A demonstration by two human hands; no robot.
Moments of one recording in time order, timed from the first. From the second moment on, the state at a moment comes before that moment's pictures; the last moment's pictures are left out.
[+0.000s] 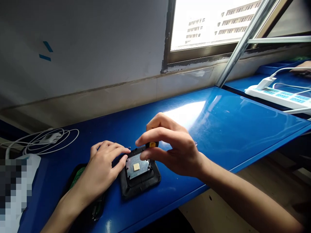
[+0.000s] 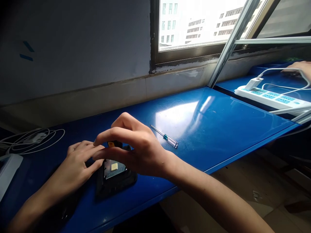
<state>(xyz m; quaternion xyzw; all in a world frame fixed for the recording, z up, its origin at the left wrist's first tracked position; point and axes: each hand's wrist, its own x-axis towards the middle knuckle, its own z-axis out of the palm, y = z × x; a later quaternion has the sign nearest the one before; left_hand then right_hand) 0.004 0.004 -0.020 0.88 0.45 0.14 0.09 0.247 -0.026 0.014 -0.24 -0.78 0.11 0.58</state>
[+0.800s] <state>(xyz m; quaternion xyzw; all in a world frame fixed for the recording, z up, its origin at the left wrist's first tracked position) 0.005 0.006 -0.021 0.87 0.44 0.19 0.10 0.257 -0.036 0.022 -0.24 -0.81 0.15 0.52</state>
